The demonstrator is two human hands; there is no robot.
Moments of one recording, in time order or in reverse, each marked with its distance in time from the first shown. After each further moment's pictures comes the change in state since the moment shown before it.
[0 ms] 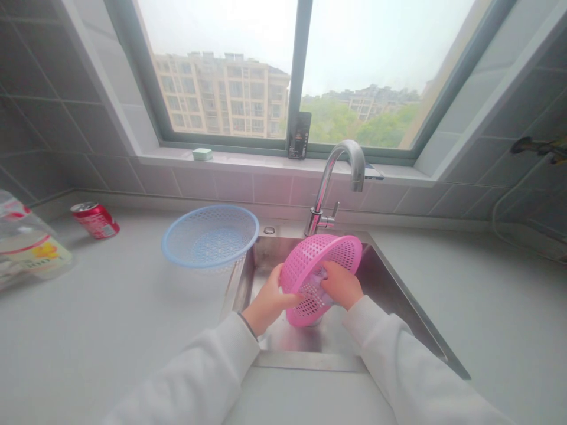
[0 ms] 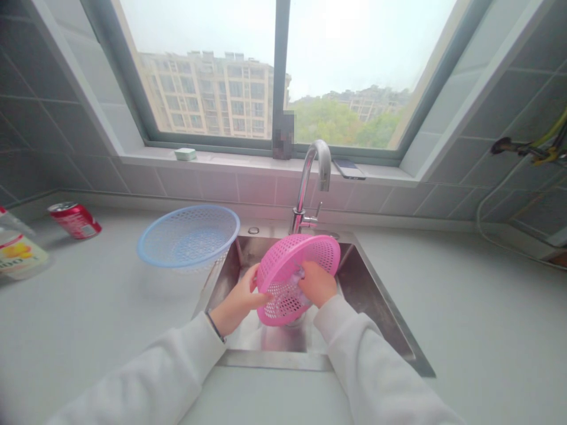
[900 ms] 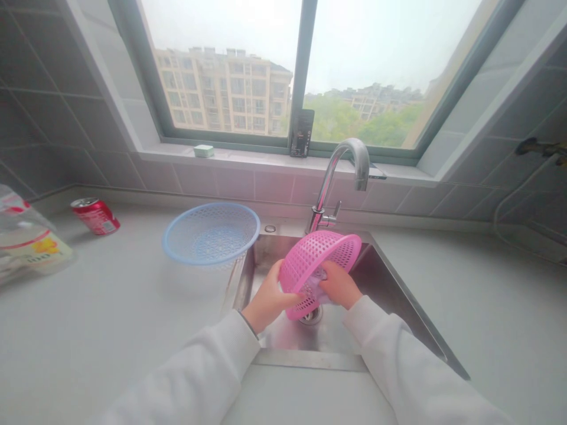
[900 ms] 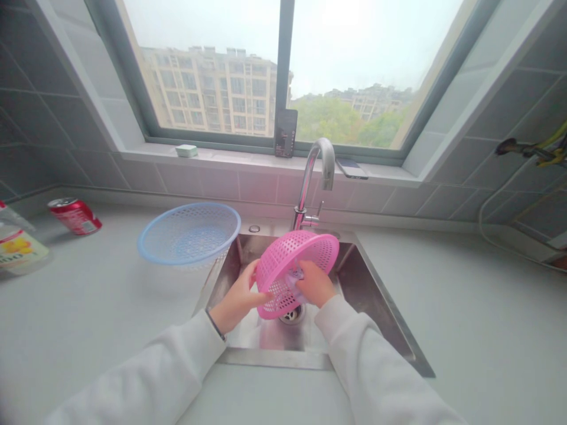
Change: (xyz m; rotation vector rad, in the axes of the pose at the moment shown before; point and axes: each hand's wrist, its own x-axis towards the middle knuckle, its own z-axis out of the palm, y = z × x) left_hand -0.002 0.007 0.001 0.078 0.013 0.057; right_hand 0.007 0.009 0.011 0.143 -0.003 -0.083
